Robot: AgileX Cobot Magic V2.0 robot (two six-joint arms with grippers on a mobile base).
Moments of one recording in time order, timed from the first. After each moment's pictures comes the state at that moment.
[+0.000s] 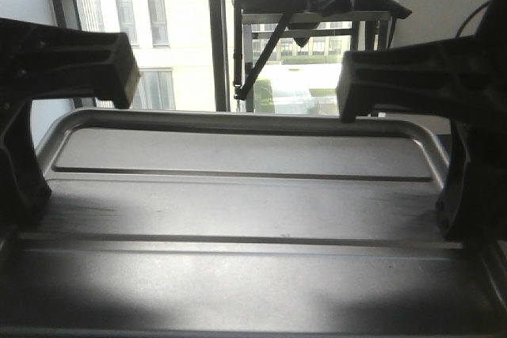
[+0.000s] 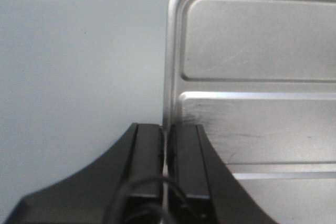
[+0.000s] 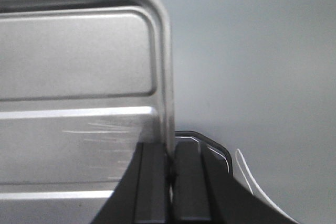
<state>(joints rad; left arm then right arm) -1.17 1.23 -0.85 0.42 0.97 -1.26 1.05 1.21 -0.79 -0.41 0.94 1.36</state>
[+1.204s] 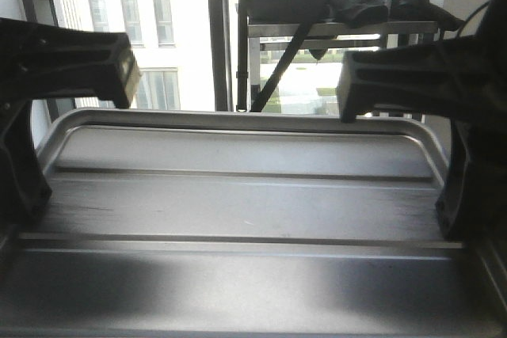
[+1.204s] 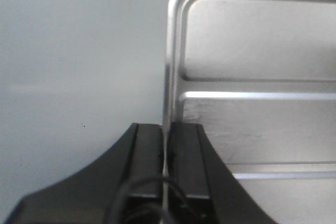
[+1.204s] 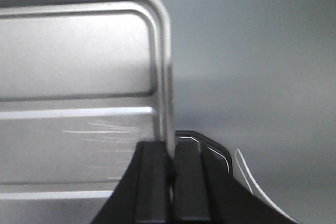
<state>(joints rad) -1.17 1.23 -0.85 0.42 0.97 -1.26 1.05 1.21 -0.79 -0.41 0.94 1.36</state>
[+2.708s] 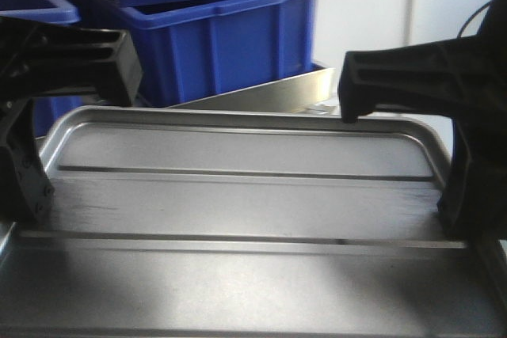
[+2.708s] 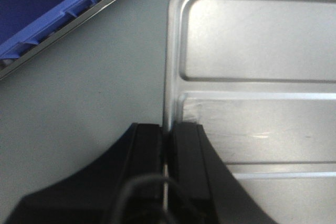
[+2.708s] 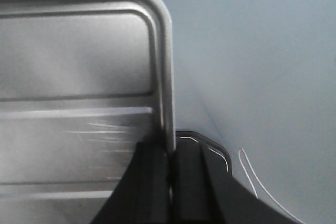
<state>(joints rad) -1.17 1.23 -0.85 0.42 0.97 -1.26 1.05 1.21 -0.79 -0.41 0.94 1.36</state>
